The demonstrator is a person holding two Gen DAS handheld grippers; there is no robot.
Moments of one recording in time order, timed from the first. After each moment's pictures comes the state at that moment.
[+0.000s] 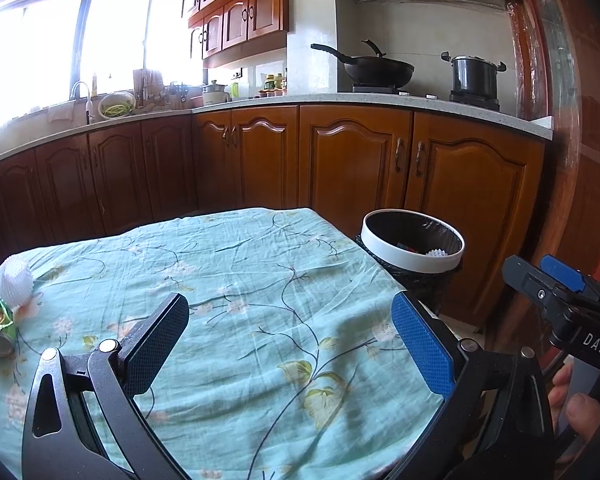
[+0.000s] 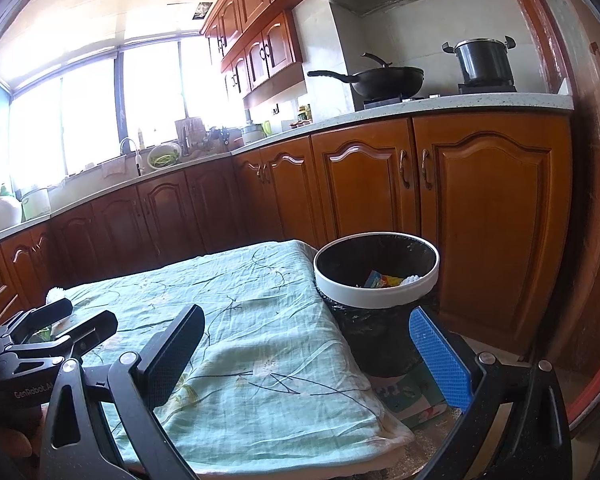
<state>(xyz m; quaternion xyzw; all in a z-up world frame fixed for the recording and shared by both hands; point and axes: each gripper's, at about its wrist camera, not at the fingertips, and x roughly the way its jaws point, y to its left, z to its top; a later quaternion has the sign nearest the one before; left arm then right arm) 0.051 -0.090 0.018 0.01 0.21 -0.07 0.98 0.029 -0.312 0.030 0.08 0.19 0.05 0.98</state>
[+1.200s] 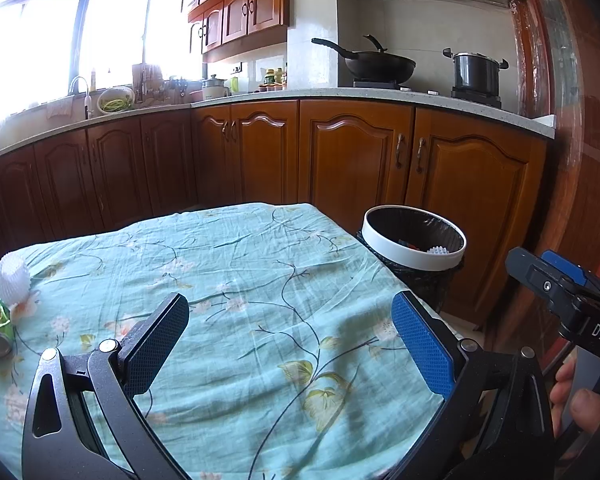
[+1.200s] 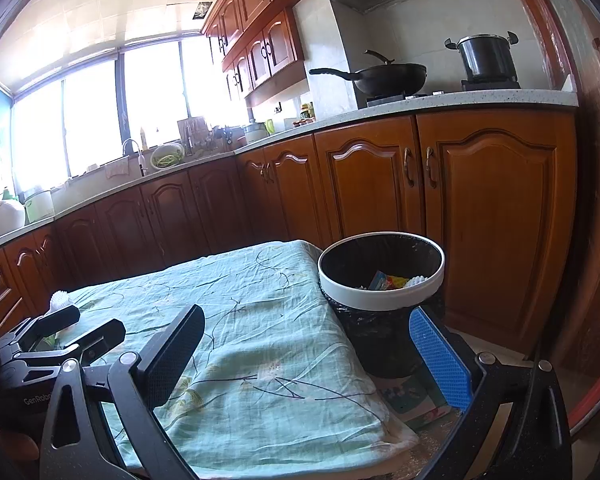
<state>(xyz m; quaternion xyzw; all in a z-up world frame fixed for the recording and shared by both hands) 0.060 -0.087 0.016 0.01 0.22 -0.07 0.97 0.036 -0.312 0.032 0.09 0.20 0.06 0.98</state>
